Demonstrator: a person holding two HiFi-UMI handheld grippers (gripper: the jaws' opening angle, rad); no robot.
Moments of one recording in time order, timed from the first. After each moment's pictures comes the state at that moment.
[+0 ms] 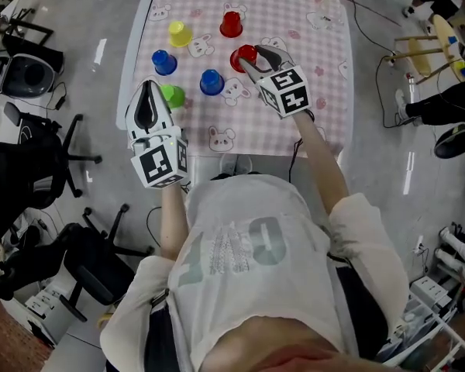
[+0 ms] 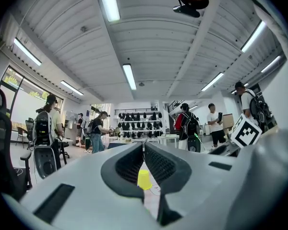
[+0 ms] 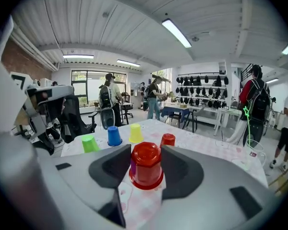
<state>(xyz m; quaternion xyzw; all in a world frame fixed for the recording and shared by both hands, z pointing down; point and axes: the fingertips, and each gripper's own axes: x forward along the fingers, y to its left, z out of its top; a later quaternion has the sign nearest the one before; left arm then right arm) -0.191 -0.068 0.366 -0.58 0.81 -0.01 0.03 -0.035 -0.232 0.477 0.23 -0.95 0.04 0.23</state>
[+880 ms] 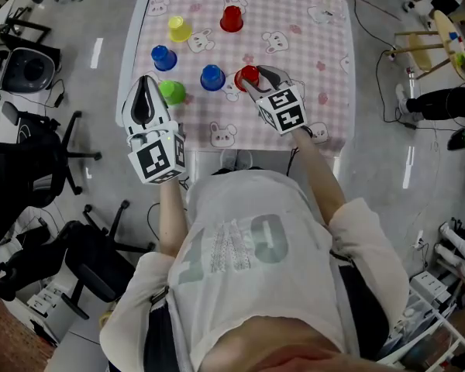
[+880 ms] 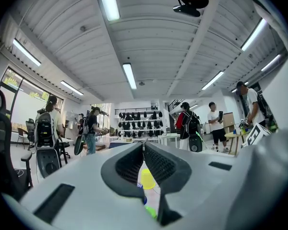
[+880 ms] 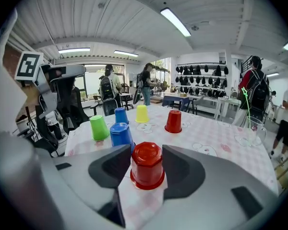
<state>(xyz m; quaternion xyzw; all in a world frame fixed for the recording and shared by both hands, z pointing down) -0.201 -0.071 0.369 -0.58 0.81 -0.01 0.03 -0.014 -0.187 0.537 0.23 -0.93 0.07 0.28</state>
